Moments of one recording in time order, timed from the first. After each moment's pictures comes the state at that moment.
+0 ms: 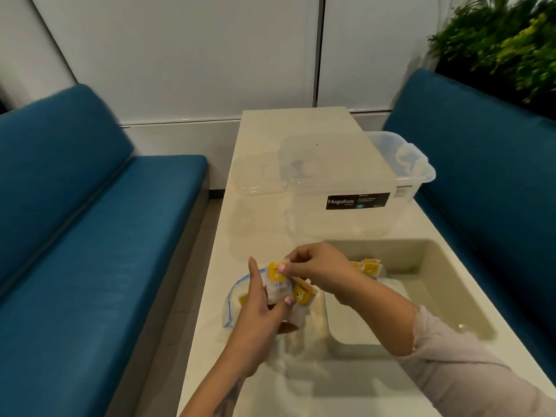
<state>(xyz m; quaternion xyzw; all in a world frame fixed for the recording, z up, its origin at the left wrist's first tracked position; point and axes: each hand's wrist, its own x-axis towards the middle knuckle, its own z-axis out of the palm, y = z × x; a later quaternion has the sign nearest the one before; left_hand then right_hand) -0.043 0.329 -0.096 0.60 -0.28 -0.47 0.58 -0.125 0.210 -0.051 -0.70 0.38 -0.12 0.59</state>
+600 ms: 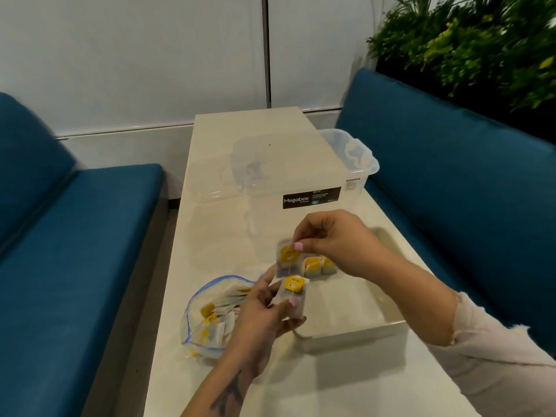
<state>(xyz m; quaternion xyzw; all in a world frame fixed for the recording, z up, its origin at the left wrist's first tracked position) -0.085 0.294 -0.103 0.50 -0.25 -0.57 0.60 -0.198 0.184 -0.005 -0.80 0.37 -0.22 0.42</state>
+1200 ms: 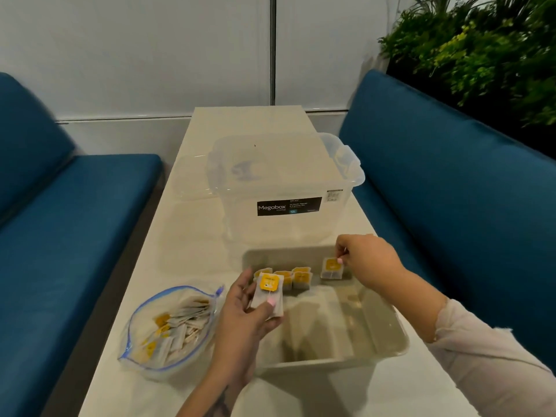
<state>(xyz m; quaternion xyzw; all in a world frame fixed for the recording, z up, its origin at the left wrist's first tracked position) -0.134 0.248 -0.105 0.53 -0.15 -0.48 0.68 -0.276 0.075 -0.071 -0.85 0.51 -0.01 0.10</state>
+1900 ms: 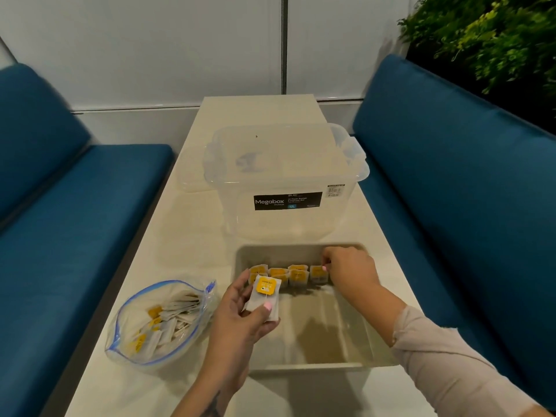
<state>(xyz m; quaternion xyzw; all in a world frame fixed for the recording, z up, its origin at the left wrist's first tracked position) -0.148 0.243 -0.113 0.58 -0.17 -0.44 0.66 -0.265 0.064 -0.126 -0.87 0.49 -0.01 0.08</state>
